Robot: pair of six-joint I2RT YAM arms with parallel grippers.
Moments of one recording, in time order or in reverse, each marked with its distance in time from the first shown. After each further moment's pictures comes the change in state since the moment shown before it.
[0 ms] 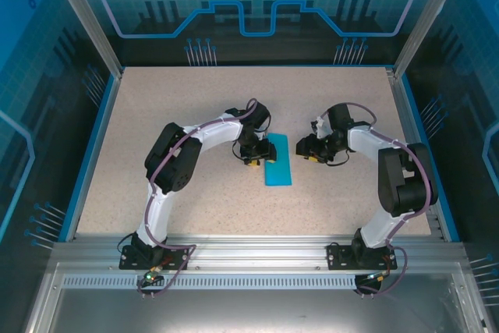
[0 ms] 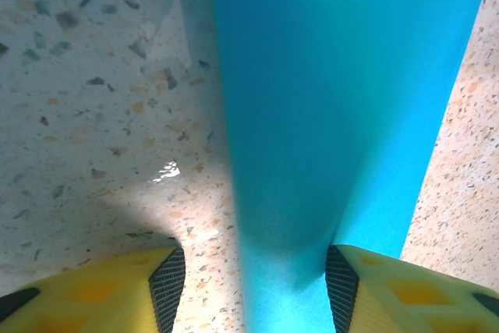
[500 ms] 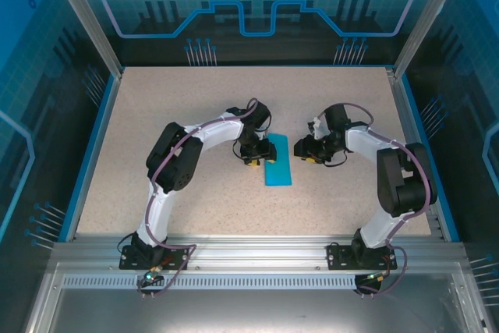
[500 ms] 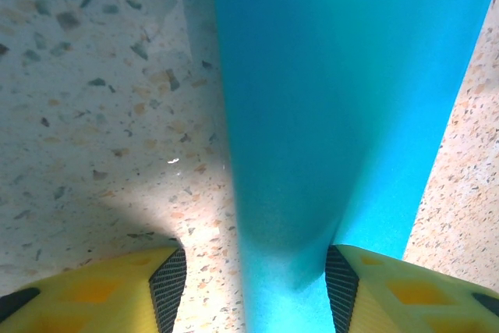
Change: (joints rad) left arm 0.000 0.018 0.031 -0.033 0.000 0.001; right arm 0.026 0.000 0.000 0.000 -0.005 0.000
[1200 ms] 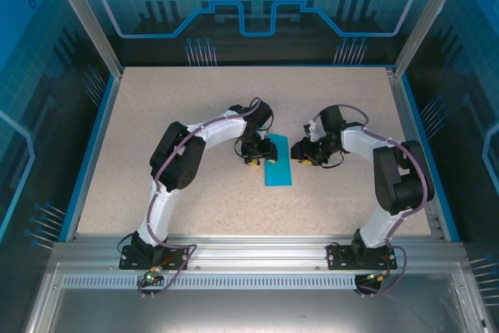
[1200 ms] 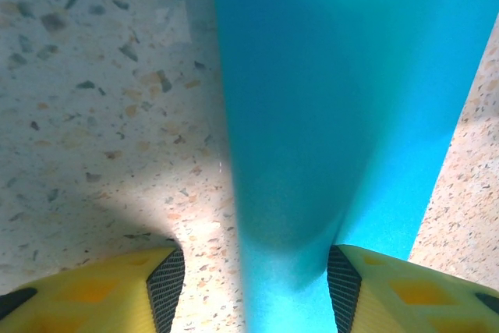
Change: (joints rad) left arm -0.006 0.037 0.066 -0.073 -0.008 0.027; right arm 0.032 0.025 0.002 0.000 0.000 0.004
